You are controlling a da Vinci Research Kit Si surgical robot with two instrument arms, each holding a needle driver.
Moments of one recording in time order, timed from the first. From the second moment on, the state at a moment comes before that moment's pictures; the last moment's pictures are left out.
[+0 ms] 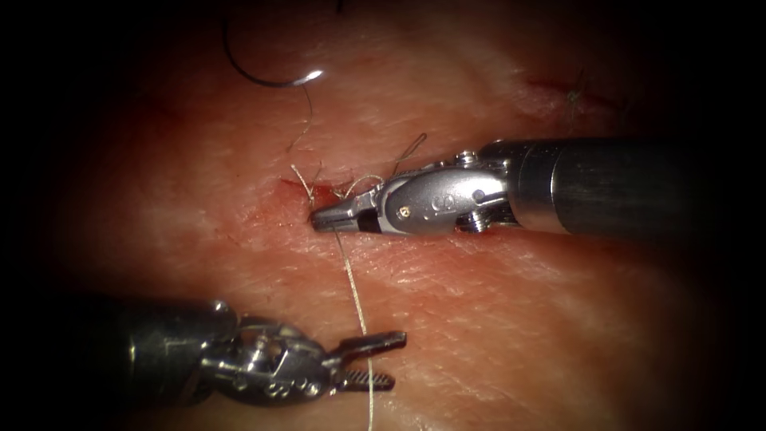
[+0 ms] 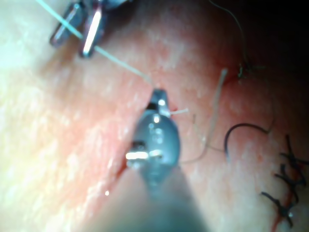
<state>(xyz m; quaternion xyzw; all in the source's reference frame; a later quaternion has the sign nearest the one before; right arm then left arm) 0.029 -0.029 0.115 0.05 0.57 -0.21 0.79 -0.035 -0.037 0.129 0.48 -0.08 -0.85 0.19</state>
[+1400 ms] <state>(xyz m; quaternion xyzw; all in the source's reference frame) 0.018 -0.030 0.104 0.11 0.57 -0.14 0.80 -0.029 -0.036 0.124 0.52 -0.10 -0.83 0.18</state>
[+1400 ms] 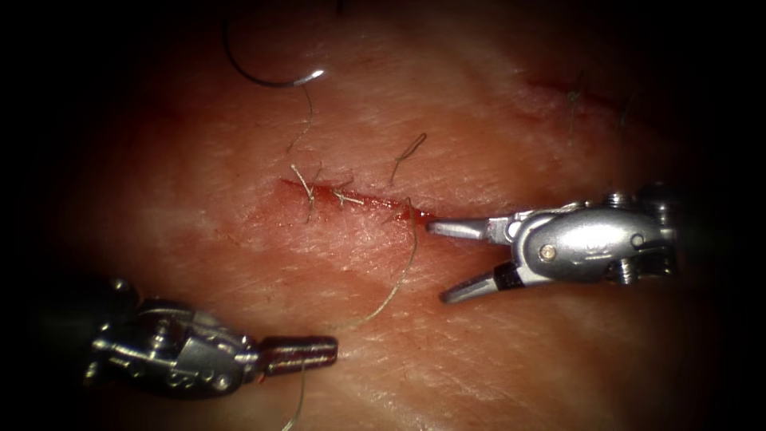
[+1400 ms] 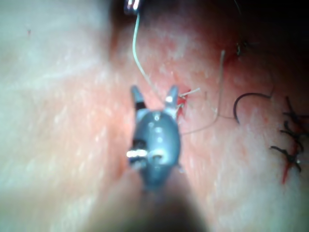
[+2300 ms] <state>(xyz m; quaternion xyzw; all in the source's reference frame) 0.029 -0.033 0.115 0.11 0.57 -0.18 0.80 -0.029 -0.030 0.121 0.55 -0.10 -0.82 0.16</state>
